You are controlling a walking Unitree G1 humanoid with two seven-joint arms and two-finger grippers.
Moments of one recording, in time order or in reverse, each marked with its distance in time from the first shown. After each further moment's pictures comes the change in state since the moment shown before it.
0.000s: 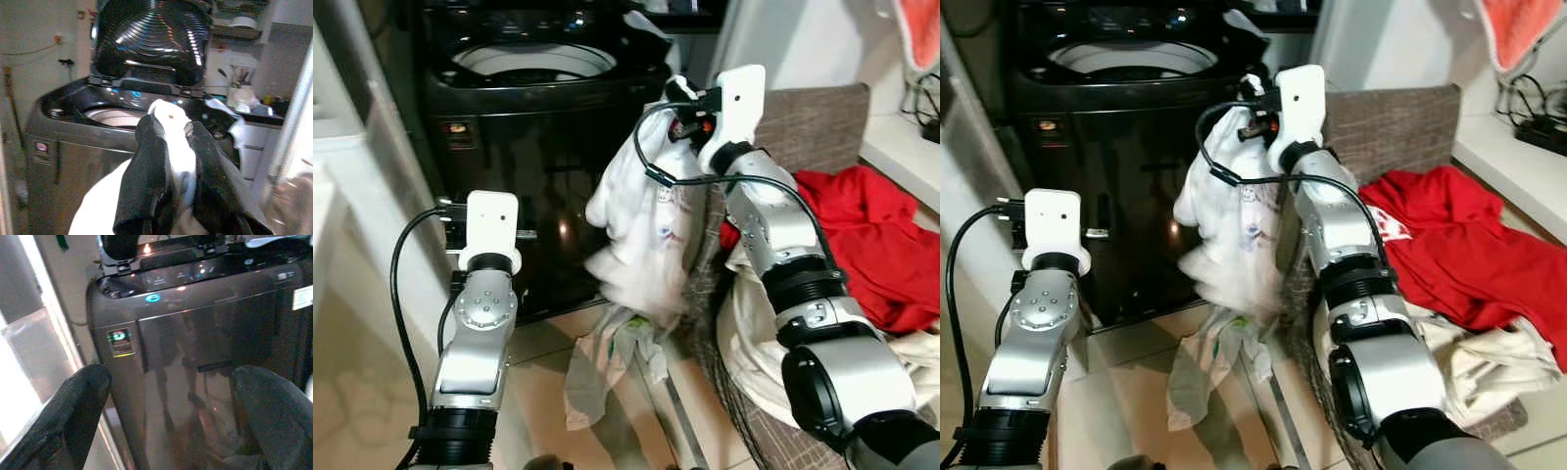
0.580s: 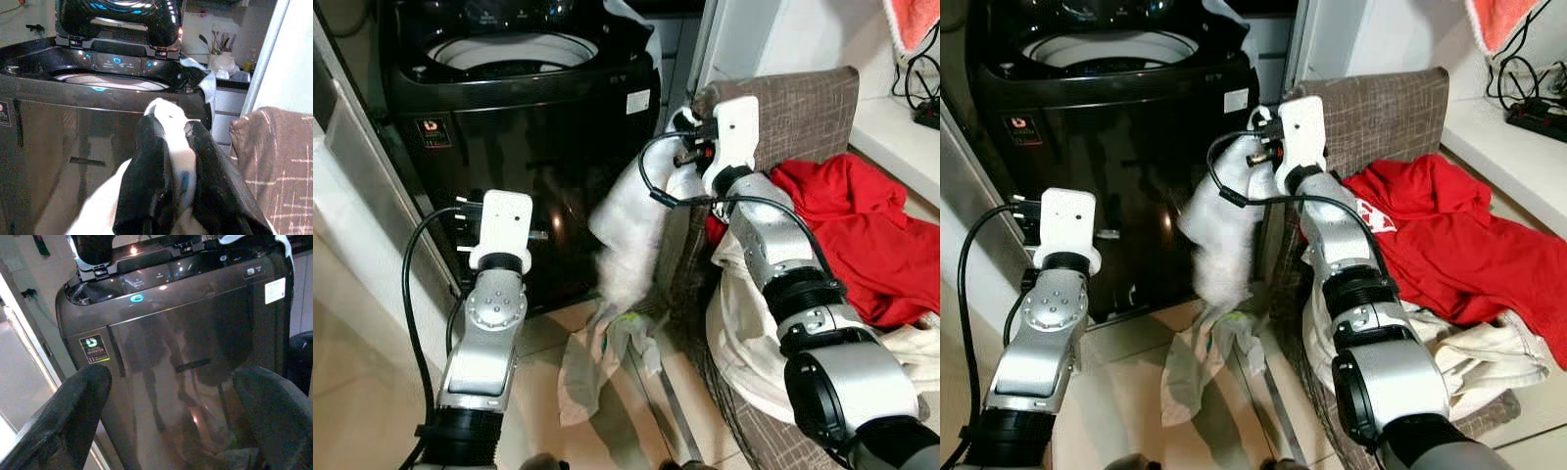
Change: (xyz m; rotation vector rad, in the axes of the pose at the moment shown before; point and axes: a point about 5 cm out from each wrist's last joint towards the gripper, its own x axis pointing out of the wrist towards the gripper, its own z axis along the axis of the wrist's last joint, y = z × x) left arm -0.001 -0.006 0.003 0.026 -0.013 -0.021; right arm -0.010 -0.004 -0.032 -0.030 0.111 -0.055
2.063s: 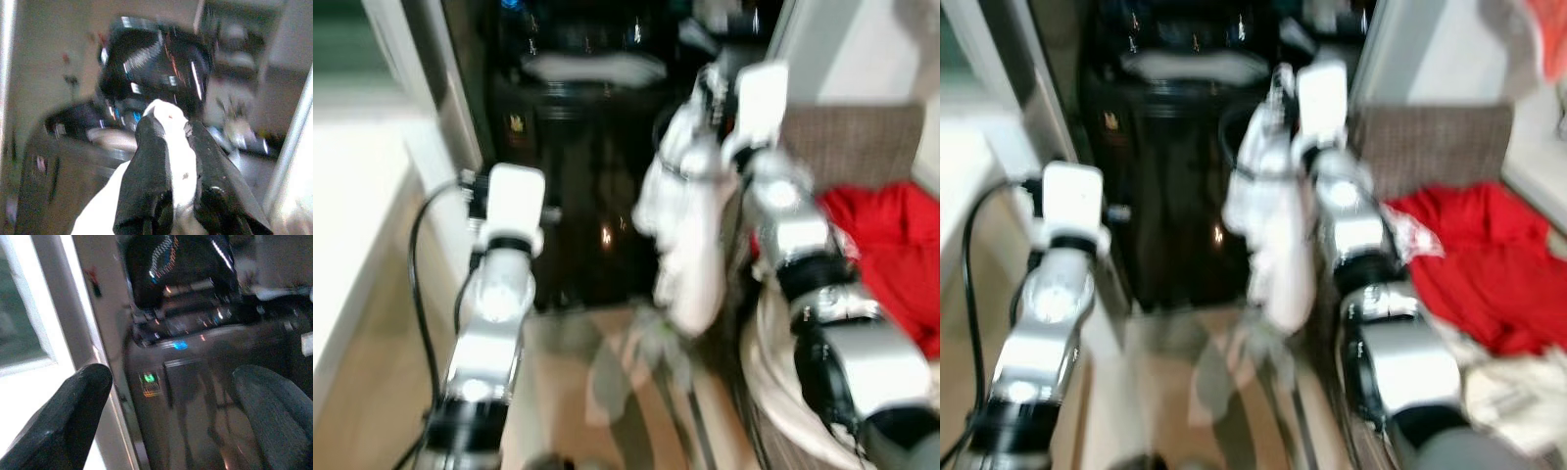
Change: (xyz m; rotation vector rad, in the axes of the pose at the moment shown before) left arm 0.005 -0.009 0.036 -0.051 -0.171 -0.051; right arm 0.013 -0.019 0.052 -0.118 -0.201 -0.074
